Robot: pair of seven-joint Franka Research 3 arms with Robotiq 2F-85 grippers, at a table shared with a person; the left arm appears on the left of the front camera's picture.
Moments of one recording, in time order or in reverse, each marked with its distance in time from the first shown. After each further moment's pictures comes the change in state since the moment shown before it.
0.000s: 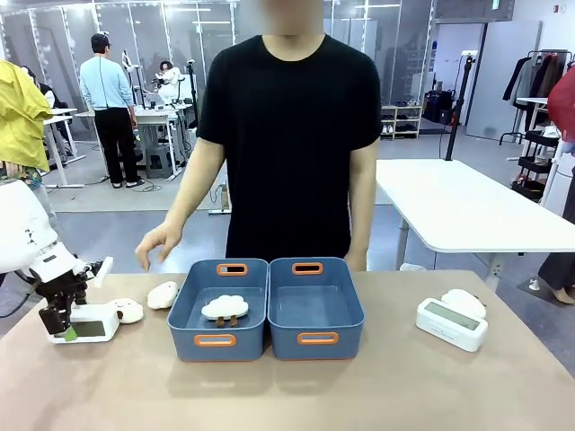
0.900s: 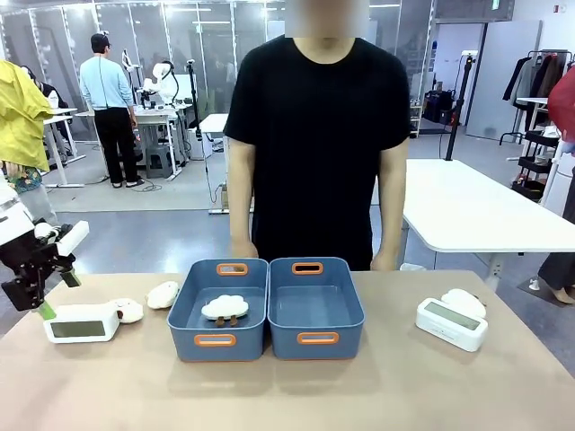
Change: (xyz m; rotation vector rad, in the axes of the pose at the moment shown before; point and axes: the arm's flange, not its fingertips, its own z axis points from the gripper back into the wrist) left arm 0.015 -0.051 0.103 0.013 -0.134 -0.140; right arm 0.000 0.000 0.000 0.000 0.000 0.000
